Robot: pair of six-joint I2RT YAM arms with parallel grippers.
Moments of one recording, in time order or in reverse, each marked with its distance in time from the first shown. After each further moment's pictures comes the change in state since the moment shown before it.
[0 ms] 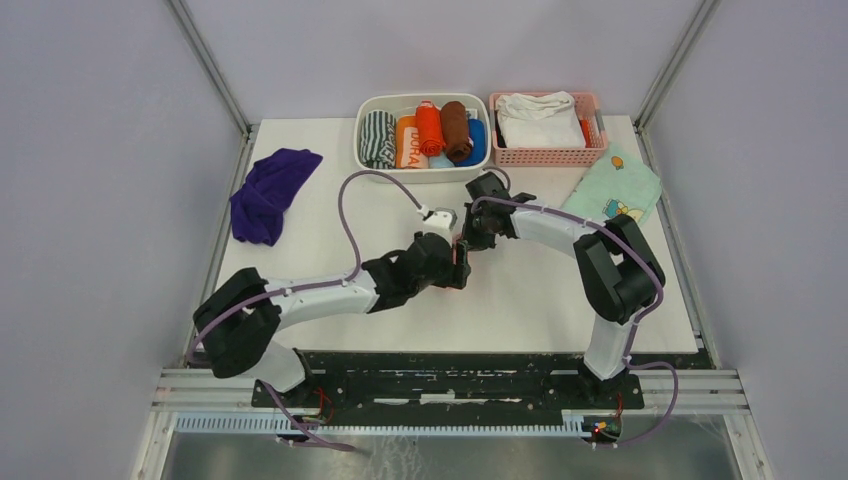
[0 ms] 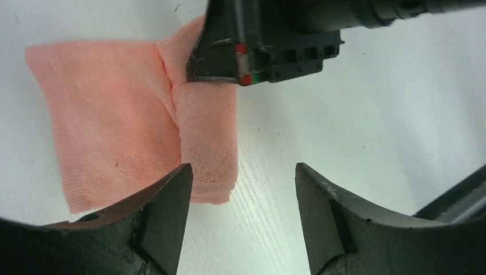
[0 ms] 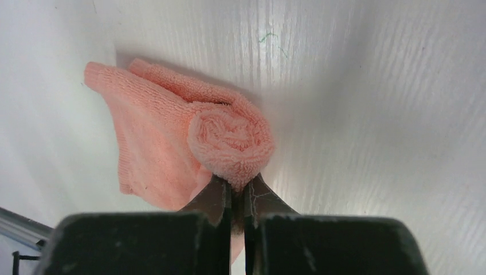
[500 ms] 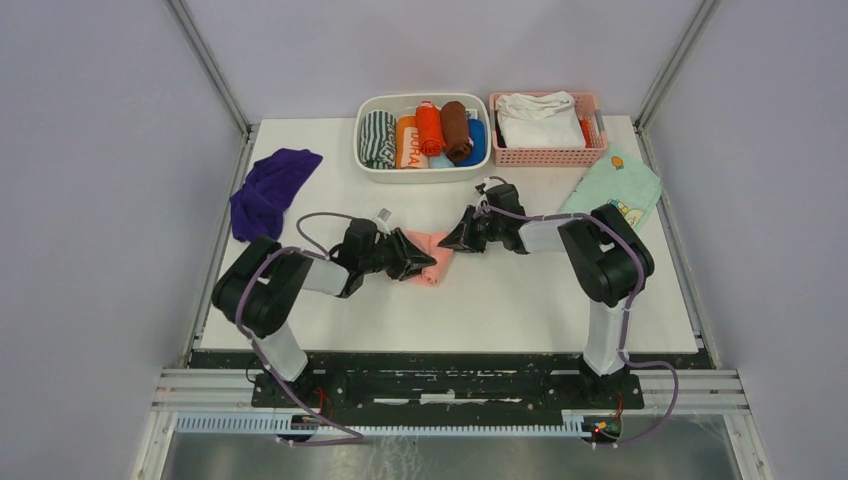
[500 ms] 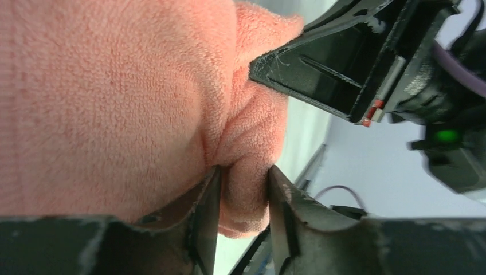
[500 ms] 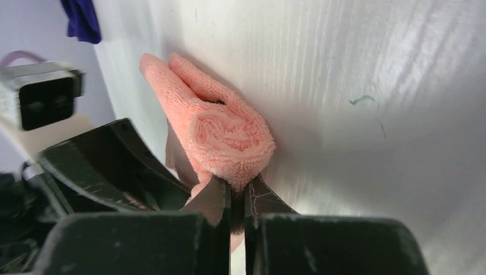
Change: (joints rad) left arm 0.490 0.283 -0.305 0.682 0.791 -0.534; right arm -0.100 0.154 -0.210 0.682 -0.479 0.178
